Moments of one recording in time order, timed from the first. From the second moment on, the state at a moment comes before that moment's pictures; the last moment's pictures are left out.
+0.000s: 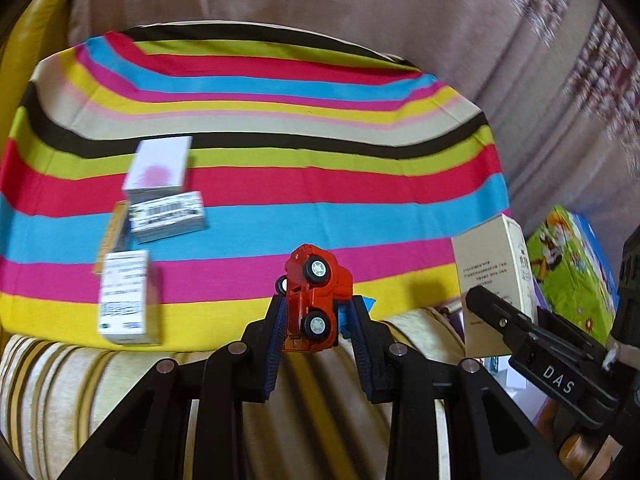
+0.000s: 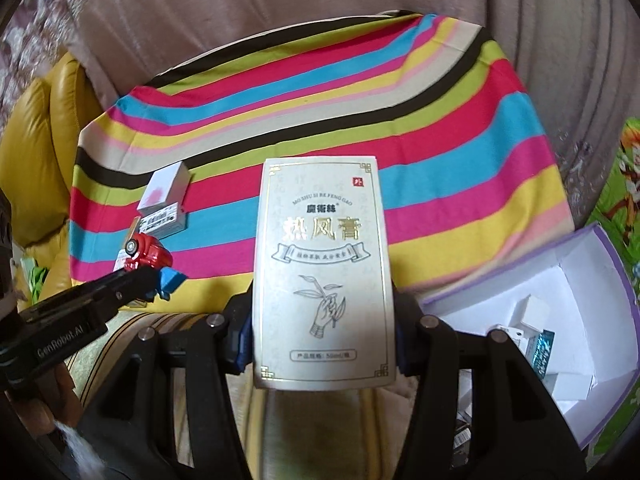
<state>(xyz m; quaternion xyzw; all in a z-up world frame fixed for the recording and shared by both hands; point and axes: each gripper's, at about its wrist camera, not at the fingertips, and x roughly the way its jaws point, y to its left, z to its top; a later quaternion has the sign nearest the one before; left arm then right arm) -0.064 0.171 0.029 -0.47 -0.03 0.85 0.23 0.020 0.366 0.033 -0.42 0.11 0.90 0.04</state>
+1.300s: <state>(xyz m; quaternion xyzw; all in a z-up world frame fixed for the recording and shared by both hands) -0.008 0.348 0.012 -0.51 0.12 0.74 0.41 0.134 0.523 -0.043 -0.48 0.20 0.83 0.22</state>
